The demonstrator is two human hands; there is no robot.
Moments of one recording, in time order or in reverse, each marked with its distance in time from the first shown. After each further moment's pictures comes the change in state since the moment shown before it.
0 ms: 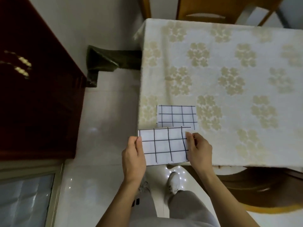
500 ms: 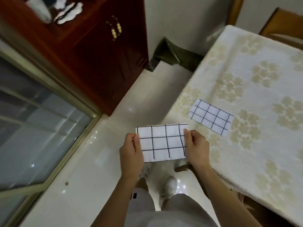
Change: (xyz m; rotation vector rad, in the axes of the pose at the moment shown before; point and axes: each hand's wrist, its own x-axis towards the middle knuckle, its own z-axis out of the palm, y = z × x) left_hand -0.137 -0.001 -0.034 -0.003 0.457 -0.301; right_hand -0.036 -0.004 0.006 -0.012 -0.424 -0.346
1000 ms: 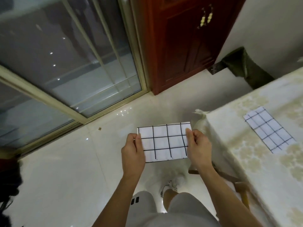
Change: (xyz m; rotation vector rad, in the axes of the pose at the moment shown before) left_hand -0.159 -0.081 -0.087 -0.082 0.467 -0.287; right_hand -0.114 -0.017 0.055 -0.045 -0.438 -0.315
